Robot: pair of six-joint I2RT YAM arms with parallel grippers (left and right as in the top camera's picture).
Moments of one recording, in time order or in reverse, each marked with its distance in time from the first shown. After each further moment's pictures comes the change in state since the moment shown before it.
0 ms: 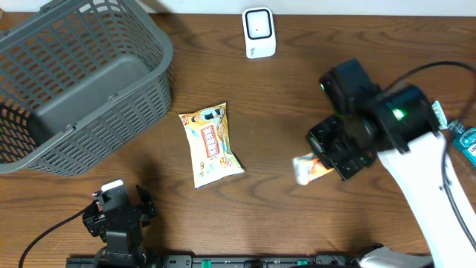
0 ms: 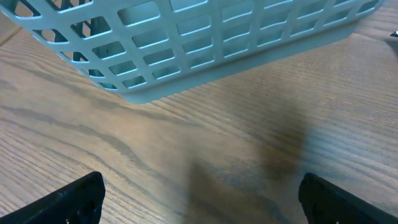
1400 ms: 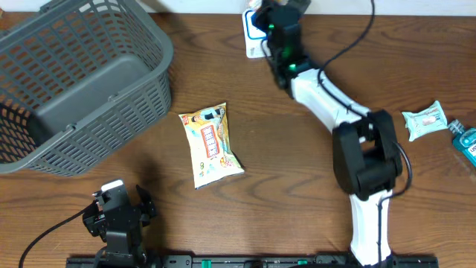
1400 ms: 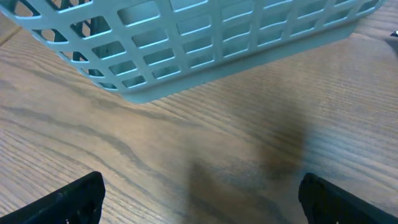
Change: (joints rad) left arm 0.000 0.000 0.000 0.000 0.000 0.000; right arm -0.090 0.793 -0.006 2.074 0.278 -0.641
